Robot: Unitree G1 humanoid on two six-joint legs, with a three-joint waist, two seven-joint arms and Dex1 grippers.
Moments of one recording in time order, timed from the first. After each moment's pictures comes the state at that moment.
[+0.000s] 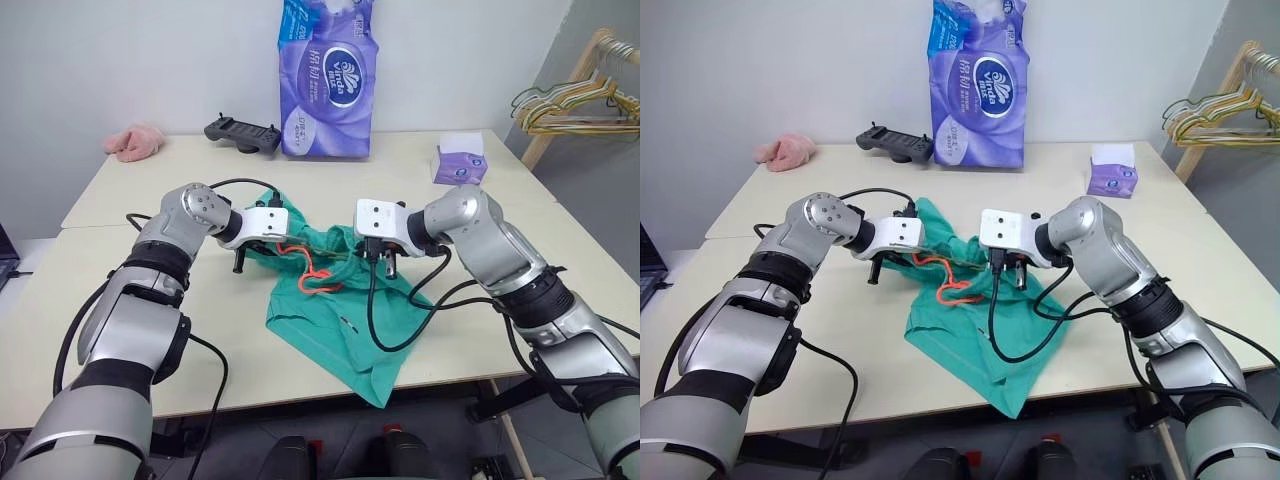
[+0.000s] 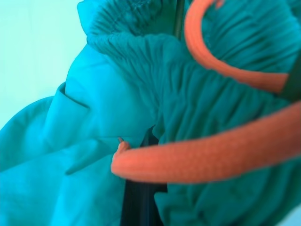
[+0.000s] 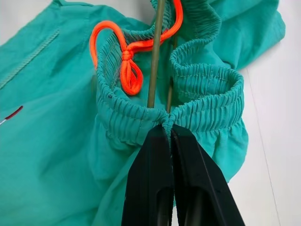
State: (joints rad) left arm -1.11 0.59 -0.35 1.07 0.36 -0.33 -1.27; right arm -0.94 -0.51 0.50 -0.03 -0.15 0.64 1.20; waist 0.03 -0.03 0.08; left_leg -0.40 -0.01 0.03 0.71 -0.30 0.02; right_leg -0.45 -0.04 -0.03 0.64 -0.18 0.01
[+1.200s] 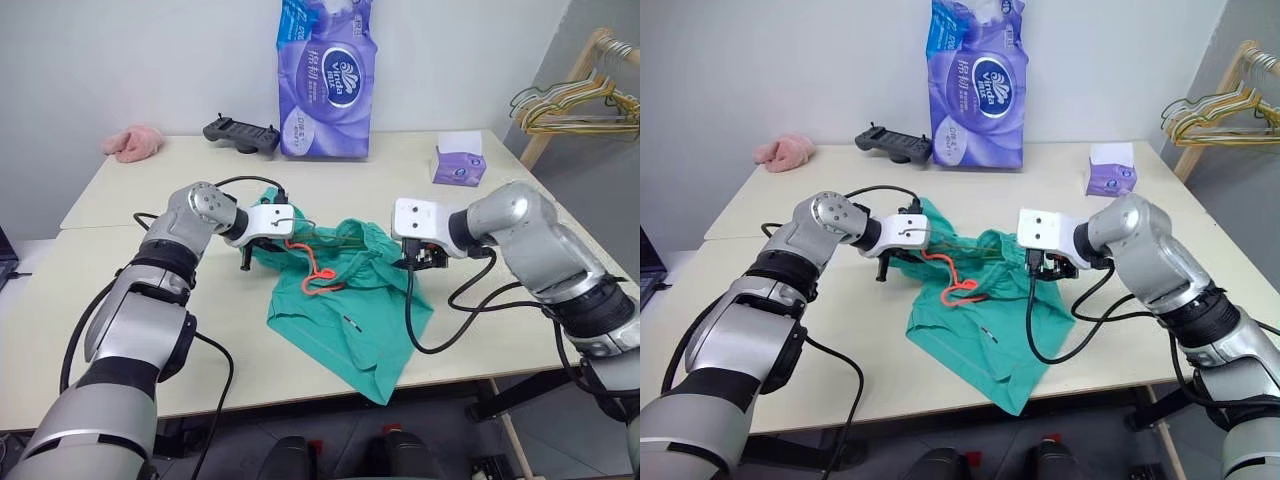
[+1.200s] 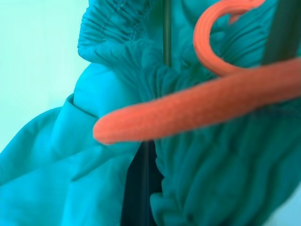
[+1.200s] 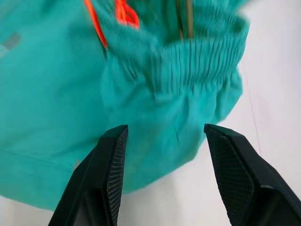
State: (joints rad) left arm -1.12 0.56 -0.35 1.09 0.35 -0.32 -1.23; right arm -0.89 -0.70 0.52 -0.05 -0.15 0.64 1.14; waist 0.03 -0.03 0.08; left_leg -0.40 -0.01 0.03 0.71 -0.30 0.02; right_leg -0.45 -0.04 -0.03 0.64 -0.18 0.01
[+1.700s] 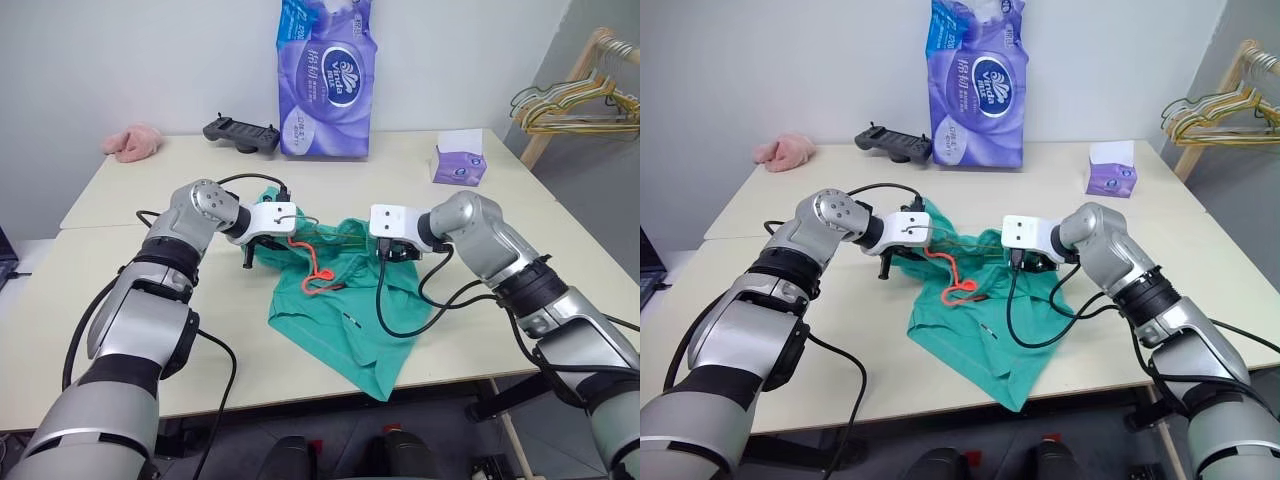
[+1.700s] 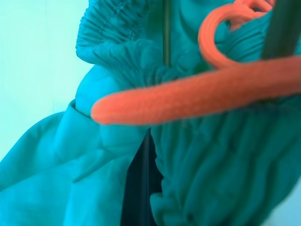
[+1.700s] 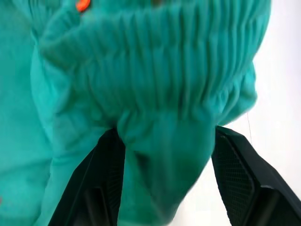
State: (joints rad) left arm -1.13 0.55 -0.35 1.09 0.35 -0.31 -1.23; right arm -0.99 -0.51 0.57 0.33 -0.28 0.41 1.05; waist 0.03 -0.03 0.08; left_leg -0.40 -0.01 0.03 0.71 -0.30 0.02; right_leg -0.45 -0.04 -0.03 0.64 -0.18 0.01
